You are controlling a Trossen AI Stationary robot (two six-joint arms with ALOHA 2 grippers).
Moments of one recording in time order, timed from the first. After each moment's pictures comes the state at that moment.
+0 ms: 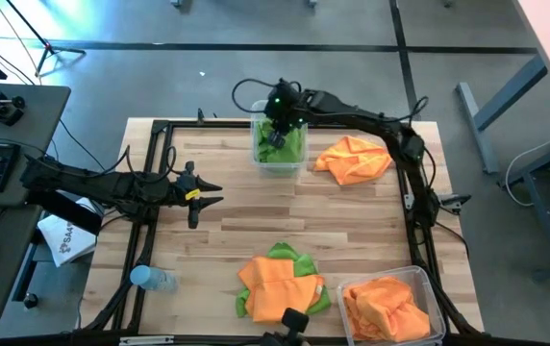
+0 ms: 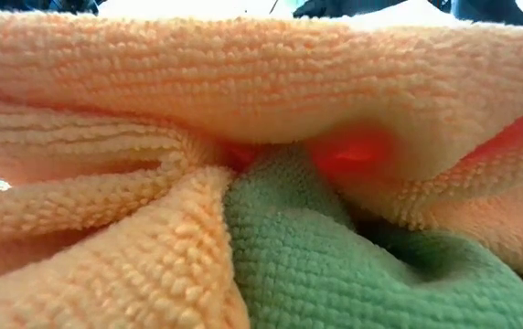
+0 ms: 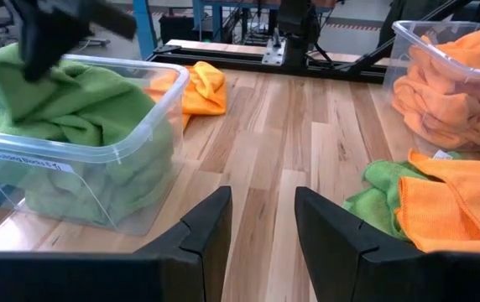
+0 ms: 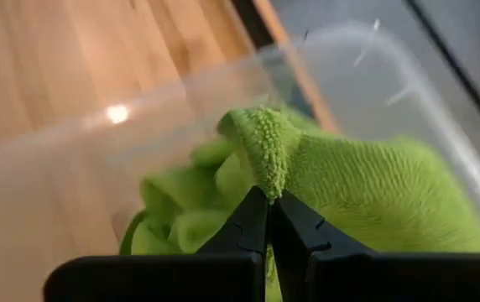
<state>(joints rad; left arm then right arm) -0.17 0.64 0.46 -0.16 -0.35 -0.13 -0.47 2.11 2.02 -0.82 0.05 -0.11</state>
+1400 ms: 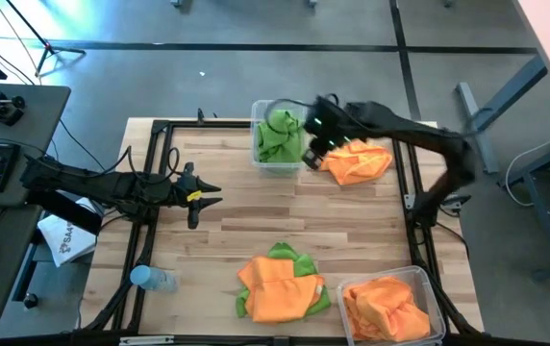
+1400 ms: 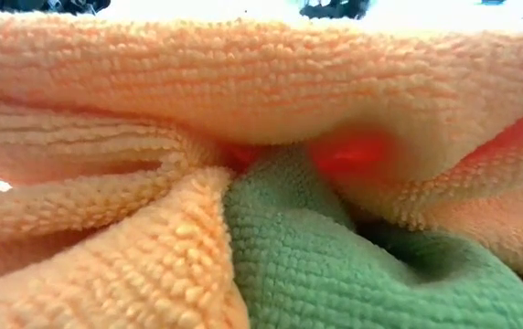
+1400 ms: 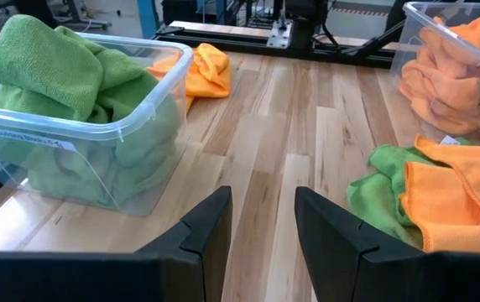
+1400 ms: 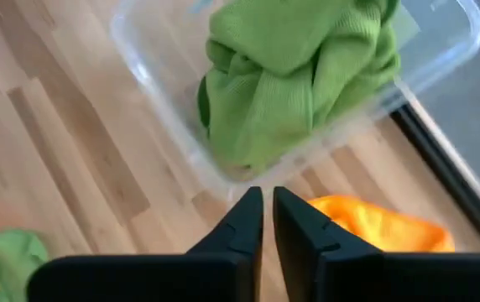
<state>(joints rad) -0.17 0.64 0.46 -0.21 -0.36 -0.16 -0.33 1.68 1.75 -1.13 0.10 0.20</state>
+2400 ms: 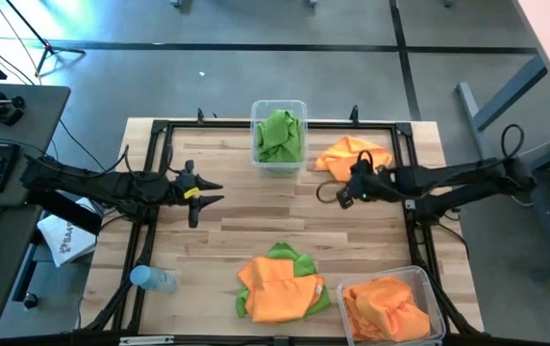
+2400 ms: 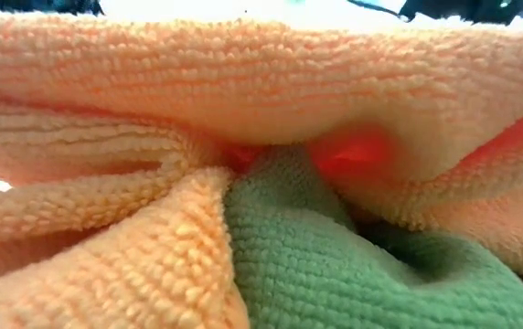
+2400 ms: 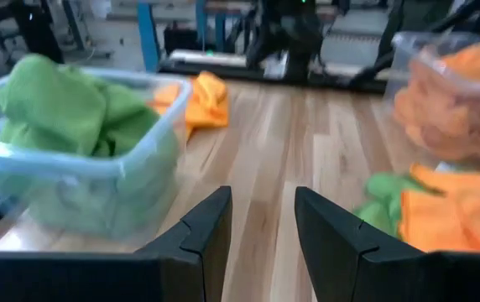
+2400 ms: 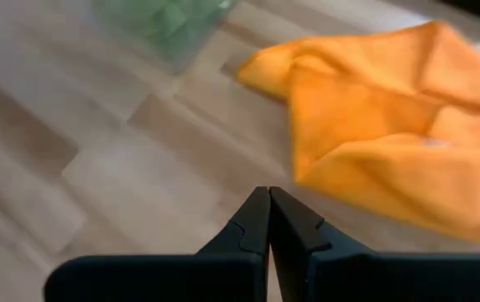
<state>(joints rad) -0.17 0.64 0.46 -0.13 -0.36 -0.12 0.00 1.10 0.75 -0.73 0.47 0.87</state>
